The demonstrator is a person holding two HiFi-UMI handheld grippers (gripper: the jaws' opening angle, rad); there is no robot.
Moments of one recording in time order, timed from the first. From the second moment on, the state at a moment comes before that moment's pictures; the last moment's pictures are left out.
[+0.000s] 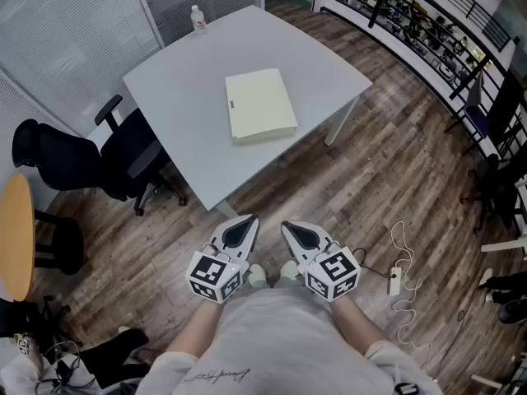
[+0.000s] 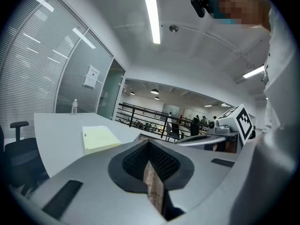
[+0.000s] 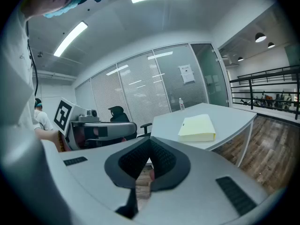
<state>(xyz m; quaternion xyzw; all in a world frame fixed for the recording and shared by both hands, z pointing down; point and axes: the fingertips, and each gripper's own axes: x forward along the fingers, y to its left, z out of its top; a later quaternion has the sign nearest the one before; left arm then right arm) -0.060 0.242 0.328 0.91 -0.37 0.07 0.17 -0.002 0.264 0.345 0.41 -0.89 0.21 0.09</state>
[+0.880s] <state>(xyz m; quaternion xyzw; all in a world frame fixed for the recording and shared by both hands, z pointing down) -0.035 0.252 0.322 0.91 -0.38 0.06 0.16 0.016 0.269 0.339 0.40 -0.89 0.21 0.07</state>
